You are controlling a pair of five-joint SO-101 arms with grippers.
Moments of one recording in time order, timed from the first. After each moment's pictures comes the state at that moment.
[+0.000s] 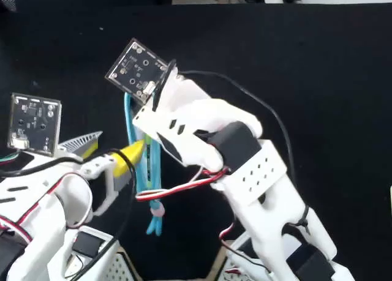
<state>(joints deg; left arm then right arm) 13.5 -63.6 6.5 97.1 6.3 -39.6 -26.5 5.6 64.6 19.9</state>
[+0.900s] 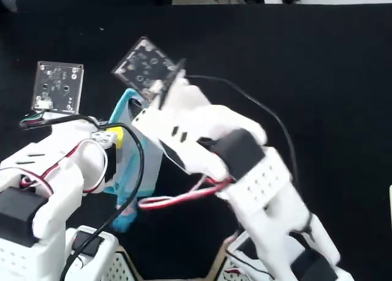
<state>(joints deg) 10.5 -54.1 5.6 95.9 6.5 -40.1 -31.5 6.8 64.9 10.9</state>
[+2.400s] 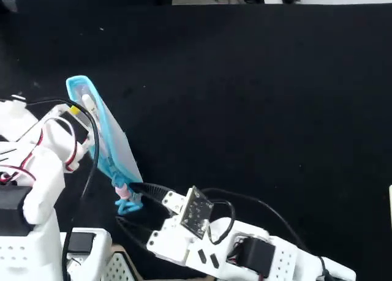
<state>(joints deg) -4.3 -54.1 7.8 89.3 38.9 -69.8 -103.2 89.8 36.5 -8.1</state>
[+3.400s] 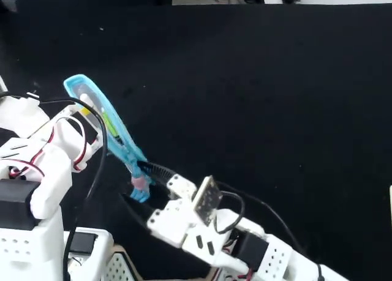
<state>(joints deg) -0.5 -54.2 10.4 88.6 39.0 -59.7 -103.2 96.6 21.1 -8.4</state>
